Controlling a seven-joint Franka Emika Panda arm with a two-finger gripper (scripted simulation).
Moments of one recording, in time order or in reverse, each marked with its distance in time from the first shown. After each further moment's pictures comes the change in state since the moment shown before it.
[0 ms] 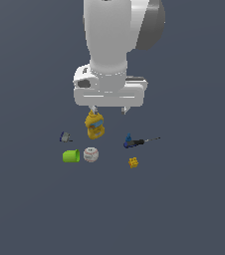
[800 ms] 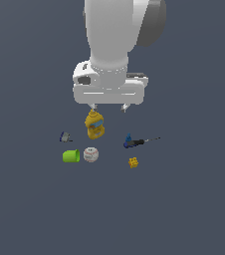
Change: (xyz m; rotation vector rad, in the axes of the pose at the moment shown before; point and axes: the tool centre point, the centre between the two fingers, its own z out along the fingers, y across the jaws) arm -0.004 0.001 -0.008 -0.016 -0.006 -0.024
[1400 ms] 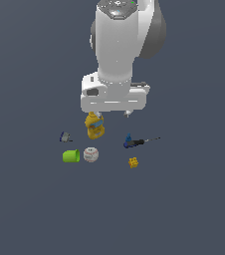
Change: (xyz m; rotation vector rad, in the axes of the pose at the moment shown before) arm 0.001 -0.014 0.031 -0.005 0.007 -0.089
